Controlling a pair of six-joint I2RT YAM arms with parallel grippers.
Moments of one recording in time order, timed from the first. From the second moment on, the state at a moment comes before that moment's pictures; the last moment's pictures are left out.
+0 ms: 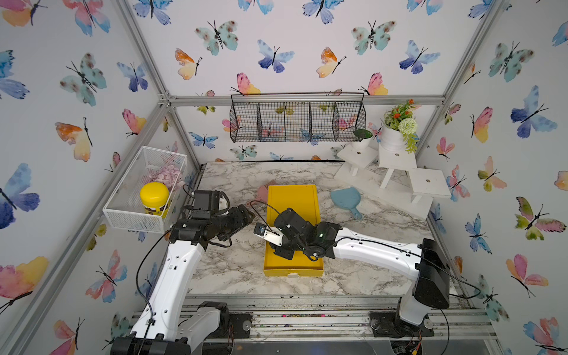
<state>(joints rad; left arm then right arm) -0.12 1.06 1.10 -0.91 0.36 -0.64 1.18 1.74 1.46 -0.52 0.09 -0.29</state>
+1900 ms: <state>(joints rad) -0.12 1.01 1.07 -0.83 0.39 -0.63 1.18 1.63 1.38 -0.64 0.04 -0.26</state>
